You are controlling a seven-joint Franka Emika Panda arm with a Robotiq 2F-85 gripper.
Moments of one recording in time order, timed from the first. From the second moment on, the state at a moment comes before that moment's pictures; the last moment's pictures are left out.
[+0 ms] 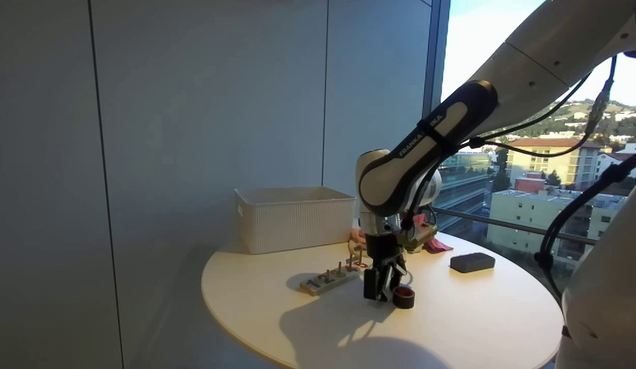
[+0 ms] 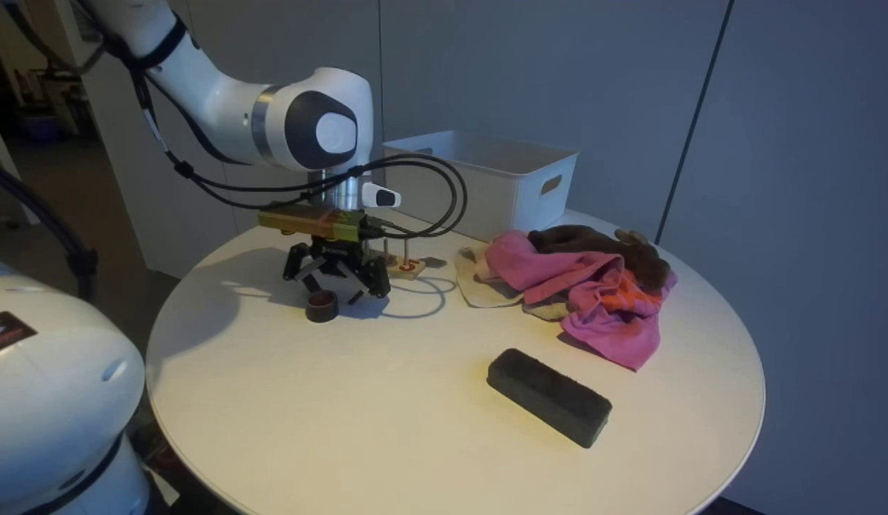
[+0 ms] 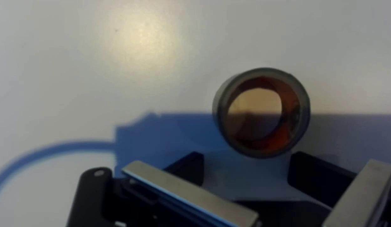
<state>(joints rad) -0.01 -0.31 -0.04 -2.69 -0.08 2.19 -0.17</state>
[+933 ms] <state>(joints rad) -0.04 -0.45 -0.02 -2.75 -0.17 2.18 -0.01</state>
